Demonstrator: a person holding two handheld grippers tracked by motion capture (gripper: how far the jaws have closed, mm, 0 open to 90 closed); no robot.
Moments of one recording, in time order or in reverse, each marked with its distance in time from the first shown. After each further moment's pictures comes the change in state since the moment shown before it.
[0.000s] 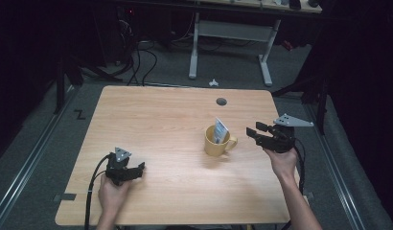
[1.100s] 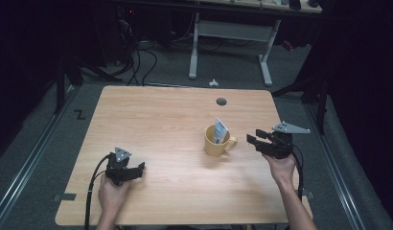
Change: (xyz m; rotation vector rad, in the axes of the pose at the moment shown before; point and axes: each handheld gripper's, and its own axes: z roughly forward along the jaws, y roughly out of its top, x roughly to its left) left arm 0.000 0.000 0.000 0.000 0.000 0.000; right arm -0.008 -0.029 0.009 0.037 -0.008 0.041
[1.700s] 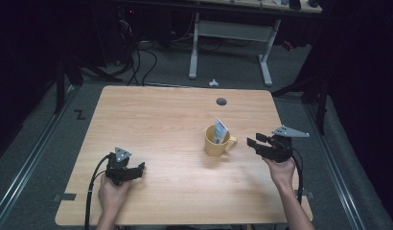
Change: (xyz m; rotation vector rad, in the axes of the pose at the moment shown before) left arm 0.000 0.000 0.000 0.000 0.001 0.000; right arm -0.003 -0.013 0.002 0.015 -0.002 0.018
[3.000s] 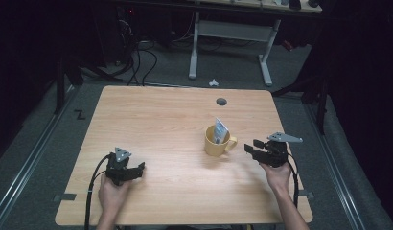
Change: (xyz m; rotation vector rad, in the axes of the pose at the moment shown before) left arm 0.000 0.000 0.000 0.000 0.000 0.000; right arm -0.002 -0.024 0.016 0.048 -0.014 0.025
